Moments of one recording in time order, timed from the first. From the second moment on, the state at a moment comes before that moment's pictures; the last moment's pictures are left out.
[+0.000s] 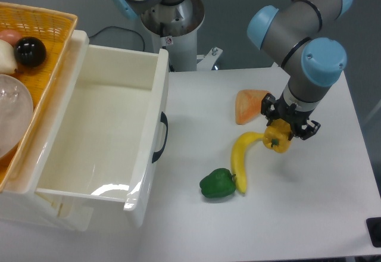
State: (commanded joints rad) arm 2.74 -1.98 -1.45 -1.34 1.56 1.33
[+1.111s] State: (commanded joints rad) arm 2.71 -1.72 -1.46 -1.40 1.28 0.89
